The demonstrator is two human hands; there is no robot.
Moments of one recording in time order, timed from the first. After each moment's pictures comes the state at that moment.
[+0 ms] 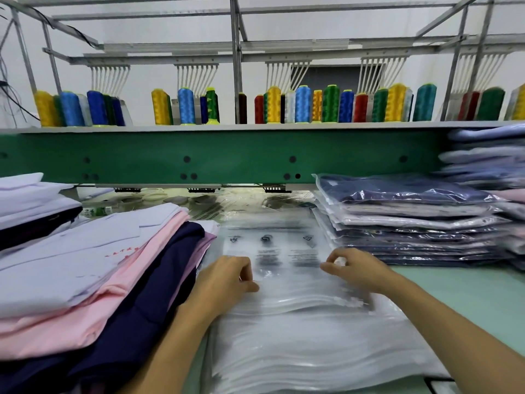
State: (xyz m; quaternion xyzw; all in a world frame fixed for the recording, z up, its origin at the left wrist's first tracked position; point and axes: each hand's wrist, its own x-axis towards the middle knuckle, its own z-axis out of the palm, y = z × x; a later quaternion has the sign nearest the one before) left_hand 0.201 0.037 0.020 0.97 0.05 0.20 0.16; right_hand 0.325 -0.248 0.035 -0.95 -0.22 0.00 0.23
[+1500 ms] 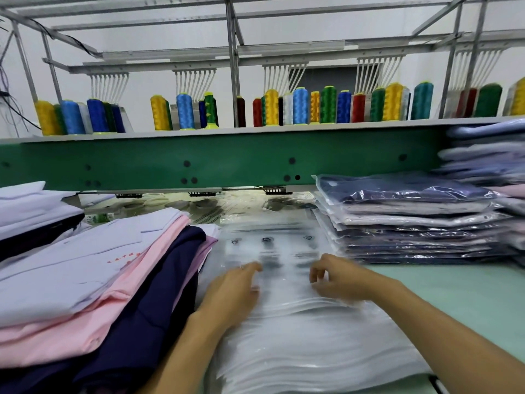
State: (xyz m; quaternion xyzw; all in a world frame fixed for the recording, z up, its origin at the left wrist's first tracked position) left_hand 0.205 0.027 0.004 0.98 0.03 0.15 0.10; right_hand 0.319 -0.221 0.027 -0.93 -0.35 0.00 0.13
